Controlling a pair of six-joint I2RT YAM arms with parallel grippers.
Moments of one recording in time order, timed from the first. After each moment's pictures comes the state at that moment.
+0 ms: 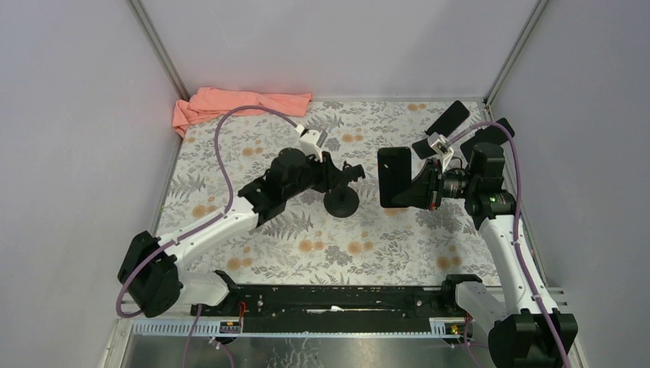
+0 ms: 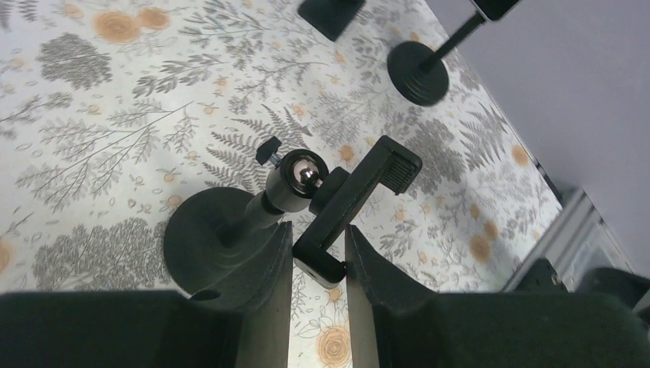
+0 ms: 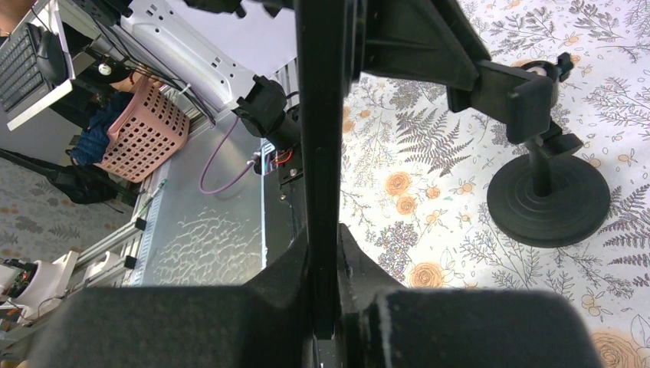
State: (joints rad) left arm -0.79 1.28 0.92 0.04 -0.03 -0.48; right arm 0.01 0.95 0.83 -0.33 -1.42 0.08
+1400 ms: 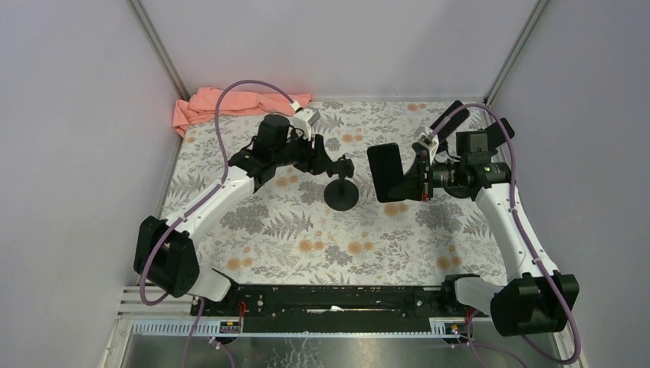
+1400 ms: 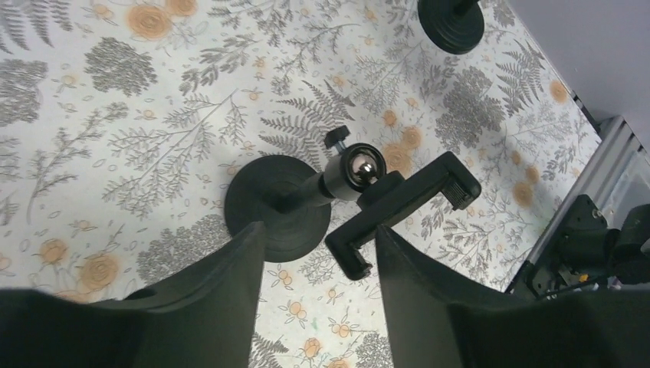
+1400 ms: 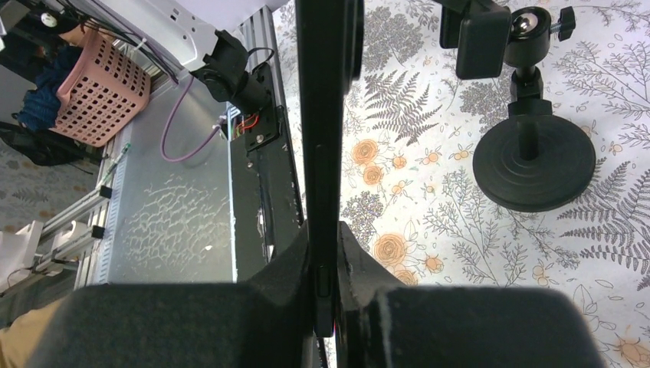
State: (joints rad) left arm -0.48 1.46 1.16 -0.21 0.44 -0.20; right arm 0.07 1.16 1.05 -0.76 -1.31 -0.35
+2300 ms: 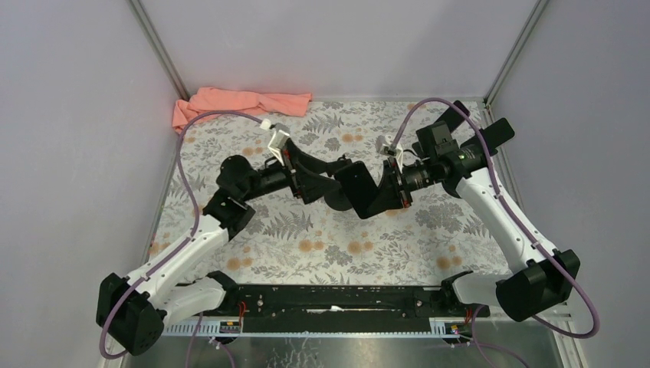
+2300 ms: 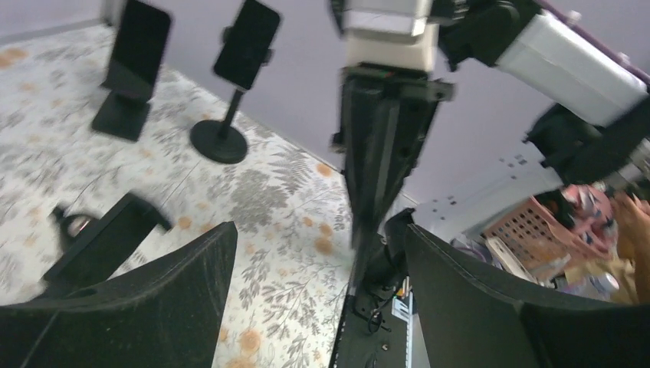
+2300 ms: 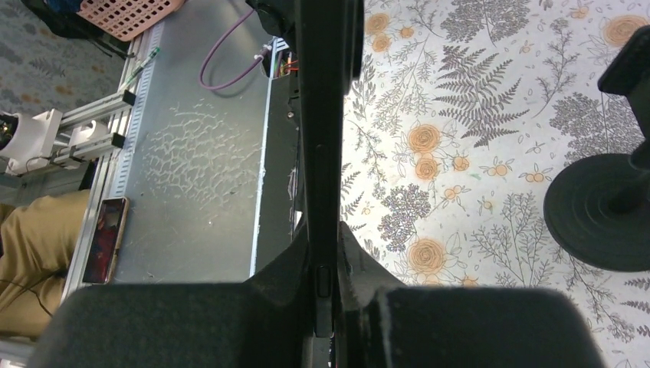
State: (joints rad) left arm -0.54 1.00 0.73 0.45 0.65 -0.64; right arm 0.36 1.28 1.26 -1.04 -1.20 -0.57
